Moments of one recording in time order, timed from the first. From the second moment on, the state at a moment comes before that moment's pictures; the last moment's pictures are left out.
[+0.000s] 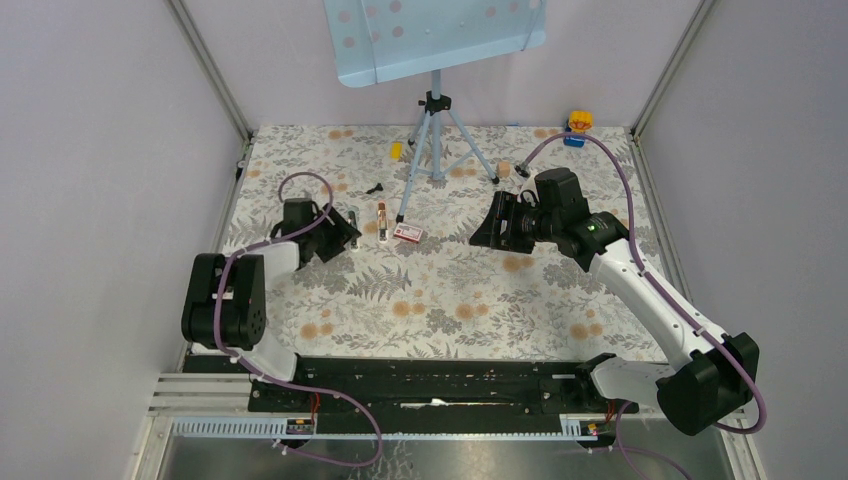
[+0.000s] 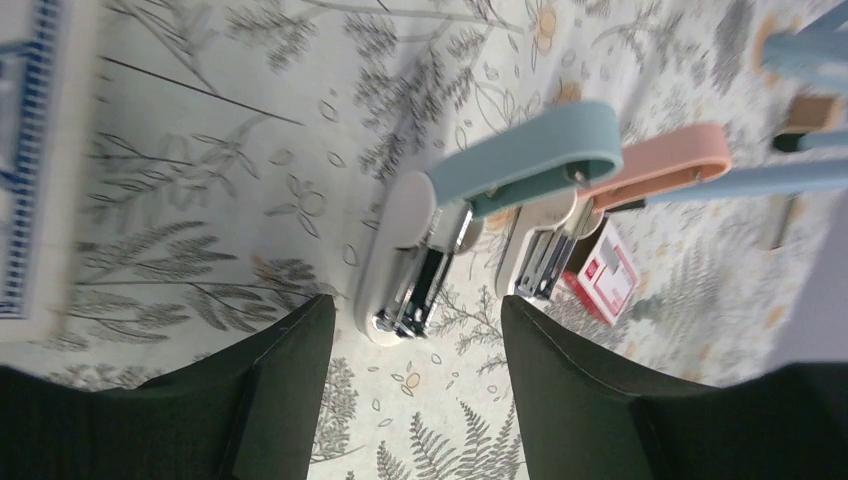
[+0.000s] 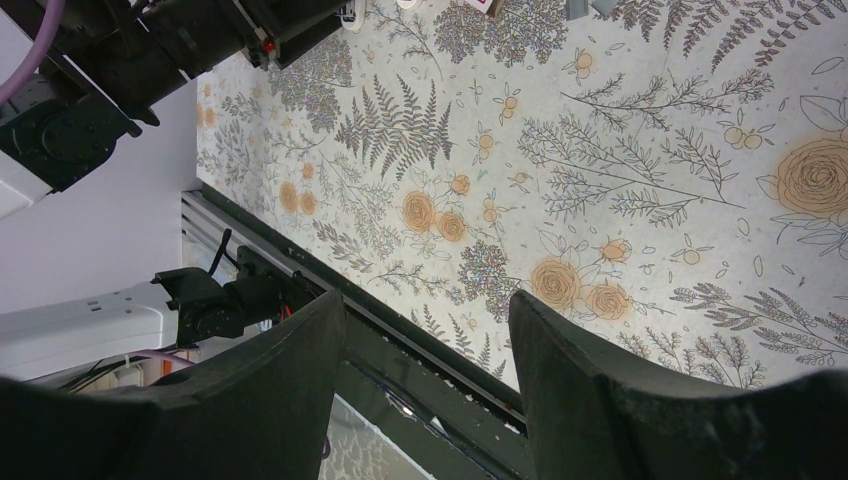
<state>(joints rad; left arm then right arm) -0.08 1.59 0.72 0.07 0.22 -0.73 0.46 1.21 1.08 -0.60 -0.38 0.61</state>
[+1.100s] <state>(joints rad) -0.29 1.71 0.94 -0.20 -0.20 -0.54 0.46 1.21 1.08 -0.60 -0.38 0.61</state>
